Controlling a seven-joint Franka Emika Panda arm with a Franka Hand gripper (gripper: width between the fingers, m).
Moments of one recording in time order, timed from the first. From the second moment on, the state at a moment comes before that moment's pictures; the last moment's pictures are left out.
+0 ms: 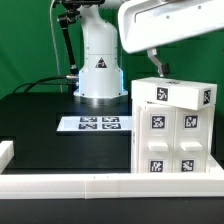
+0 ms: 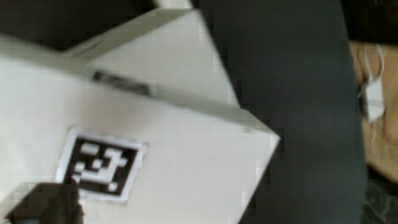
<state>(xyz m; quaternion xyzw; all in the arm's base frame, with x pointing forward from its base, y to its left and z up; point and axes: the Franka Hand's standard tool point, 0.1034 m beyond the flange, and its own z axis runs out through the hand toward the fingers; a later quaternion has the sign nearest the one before) 0.622 0.110 0.187 -0.98 0.16 -0.06 0.12</state>
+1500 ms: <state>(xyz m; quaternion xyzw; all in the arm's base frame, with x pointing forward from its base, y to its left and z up) 0.613 0.085 0.162 -0.96 -0.27 -0.09 0.06</state>
